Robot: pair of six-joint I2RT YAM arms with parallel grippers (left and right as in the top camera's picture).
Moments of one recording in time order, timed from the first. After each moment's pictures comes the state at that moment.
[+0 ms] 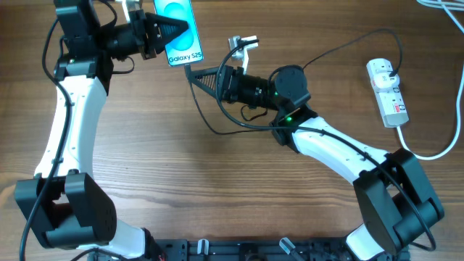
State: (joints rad) left arm 0.08 1.70 1.44 -0.13 1.36 -0.85; right arm 0.57 1.74 1.00 0.99 -0.78 1.38
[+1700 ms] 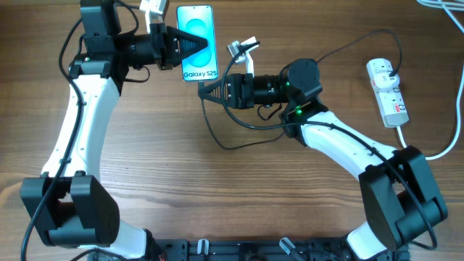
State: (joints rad) left arm 0.00 1.70 1.44 -0.34 1.40 -0.65; right arm 0.49 1.74 1.01 0.97 -1.14 1.32
